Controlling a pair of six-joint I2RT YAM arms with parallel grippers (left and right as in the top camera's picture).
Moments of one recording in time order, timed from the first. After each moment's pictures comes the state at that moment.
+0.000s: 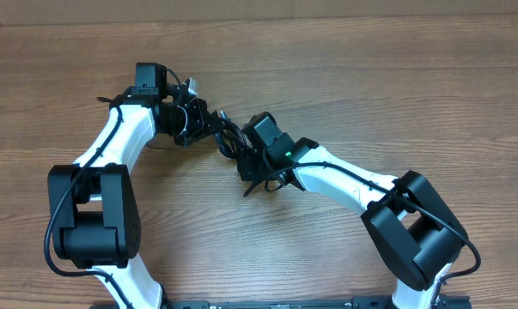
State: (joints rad) left arm -0.02 1.93 1.31 -0.62 0.71 -0.39; right arm 0.72 1.93 1.21 -0.34 -0.19 0.62
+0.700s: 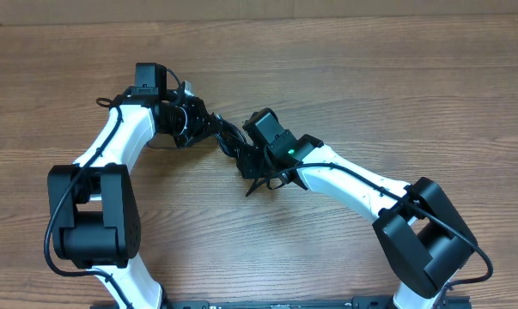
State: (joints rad) left arm -0.02 1.93 1.31 -0.63 0.70 -0.56; right arm 0.72 1.88 1.23 -0.40 -0.14 0.60
